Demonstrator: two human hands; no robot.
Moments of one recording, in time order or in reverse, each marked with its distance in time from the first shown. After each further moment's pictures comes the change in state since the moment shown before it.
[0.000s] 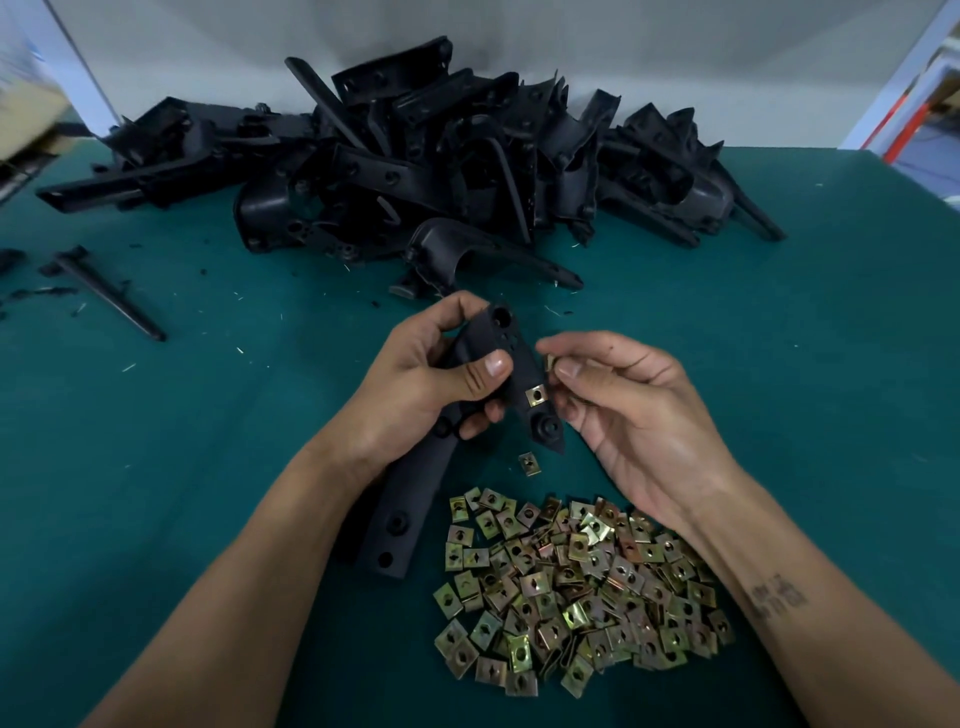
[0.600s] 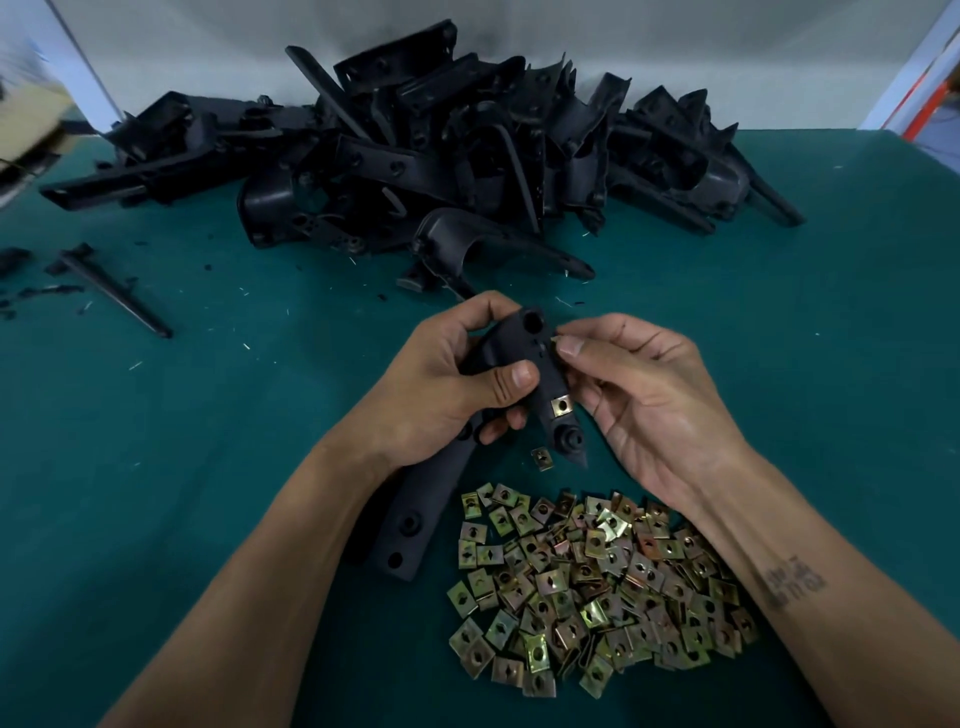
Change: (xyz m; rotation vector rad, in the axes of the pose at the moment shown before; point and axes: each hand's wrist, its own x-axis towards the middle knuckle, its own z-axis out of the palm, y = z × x) left_hand 0.001 -0.001 0.001 0.127 -0.084 -0.028; right_hand 0.008 -0.002 0.009 0.005 0.143 0.034
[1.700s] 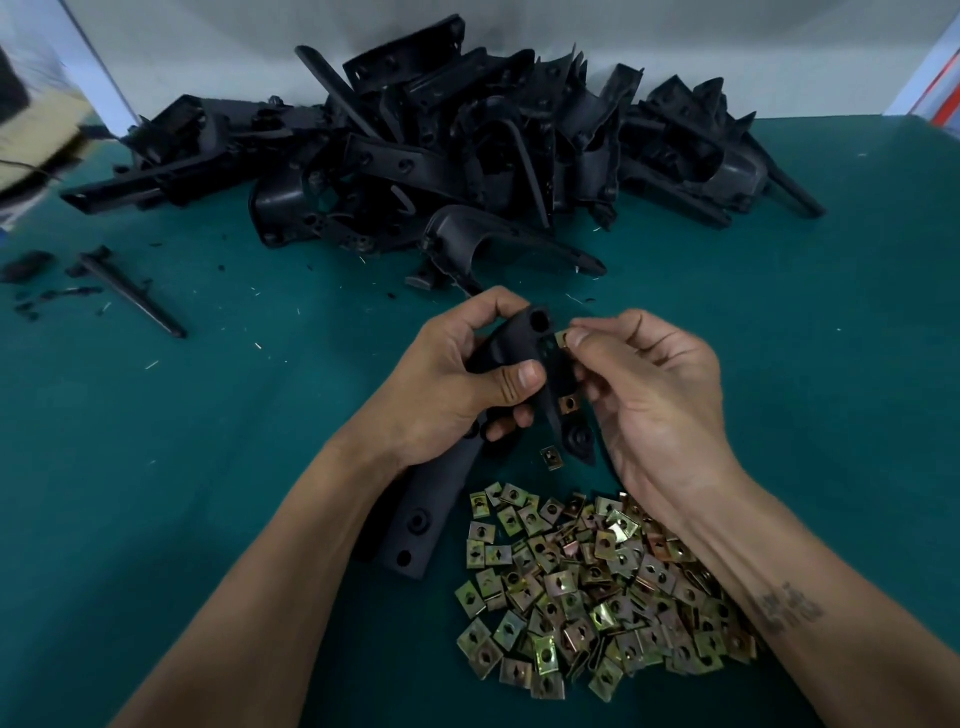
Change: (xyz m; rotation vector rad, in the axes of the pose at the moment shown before) left_hand 0.000 0.000 0.002 -0.024 0.013 -0.001; right_hand -0.004 0.011 0.014 -0.078 0.220 -0.111
